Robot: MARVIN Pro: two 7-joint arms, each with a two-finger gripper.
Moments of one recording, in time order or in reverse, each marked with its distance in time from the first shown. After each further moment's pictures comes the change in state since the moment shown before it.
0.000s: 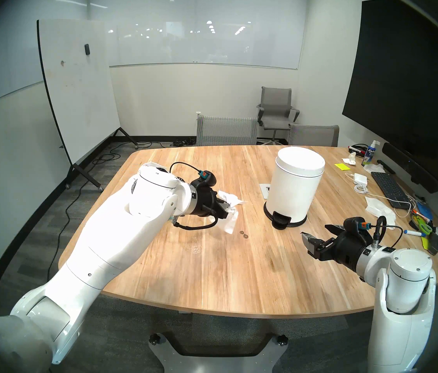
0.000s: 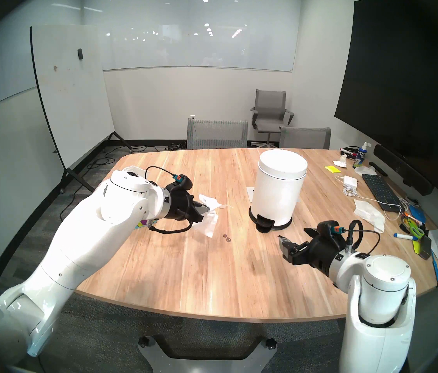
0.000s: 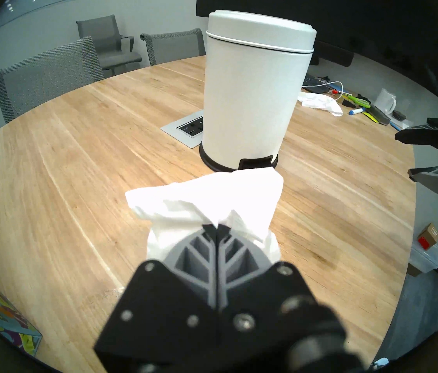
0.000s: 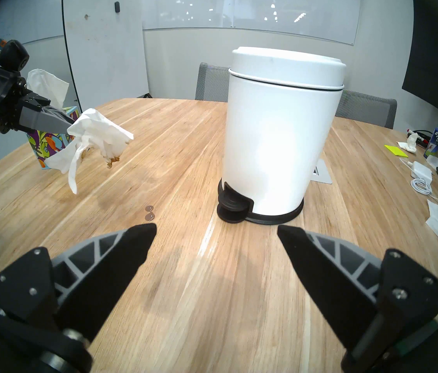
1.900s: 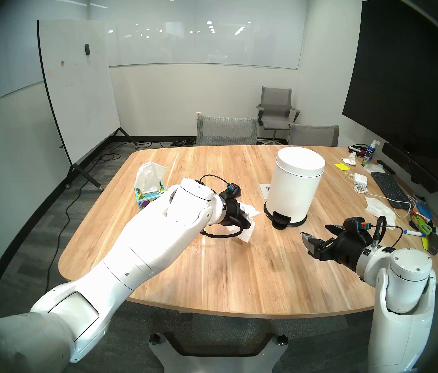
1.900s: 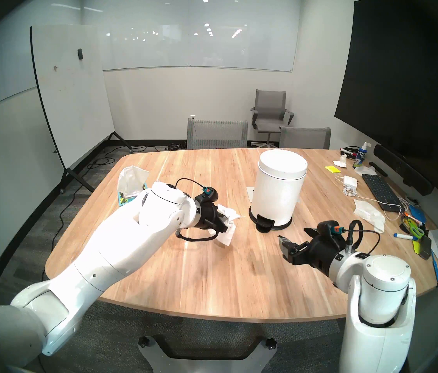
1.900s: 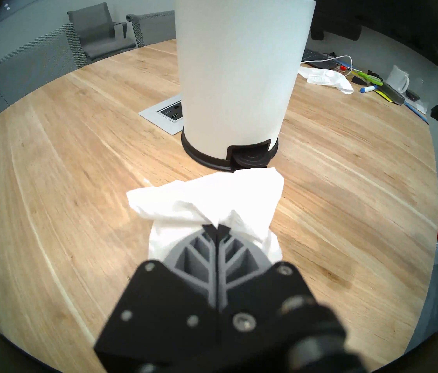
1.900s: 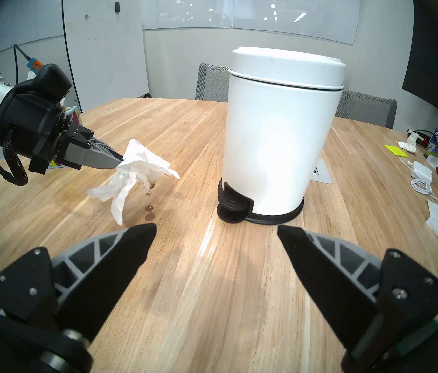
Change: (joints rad) left arm -0.068 -0.144 0.168 0.175 0.053 -0.066 0.127; right arm 0.000 0.000 0.000 0.000 0.000 0.000 0.000
